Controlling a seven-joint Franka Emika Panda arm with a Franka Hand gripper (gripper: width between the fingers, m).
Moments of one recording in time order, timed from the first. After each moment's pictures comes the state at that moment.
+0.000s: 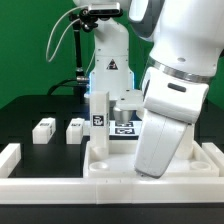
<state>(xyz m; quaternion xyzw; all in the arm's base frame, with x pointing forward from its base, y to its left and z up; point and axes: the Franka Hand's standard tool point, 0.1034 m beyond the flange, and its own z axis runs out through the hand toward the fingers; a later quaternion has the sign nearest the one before) 0.645 0.011 0.034 0.78 0.61 -0.14 0.05</state>
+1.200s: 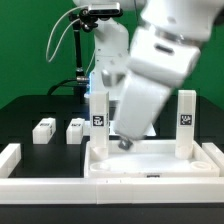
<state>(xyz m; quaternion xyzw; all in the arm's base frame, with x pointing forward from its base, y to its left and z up) 0.639 -0.021 0.103 0.79 0.58 -0.19 0.04</state>
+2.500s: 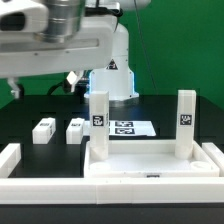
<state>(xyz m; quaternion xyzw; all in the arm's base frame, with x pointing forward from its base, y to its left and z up) 0.587 -0.140 0.136 0.96 0.18 -0.21 0.05</state>
